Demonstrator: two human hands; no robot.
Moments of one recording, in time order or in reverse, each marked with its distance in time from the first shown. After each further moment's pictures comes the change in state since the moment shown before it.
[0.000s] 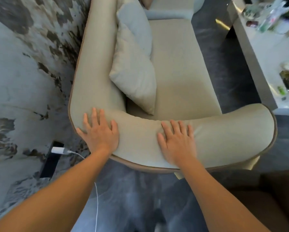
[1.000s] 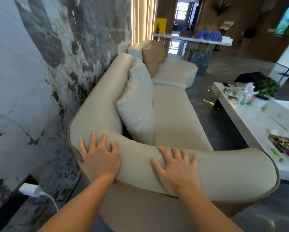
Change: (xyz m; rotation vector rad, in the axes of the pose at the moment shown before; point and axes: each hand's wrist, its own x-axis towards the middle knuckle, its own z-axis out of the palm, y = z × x) left_hand 0.005 0.009 0.033 -0.401 0.250 -0.147; right_hand 0.029 -0.010 0.011 -0.072 0.233 -0.010
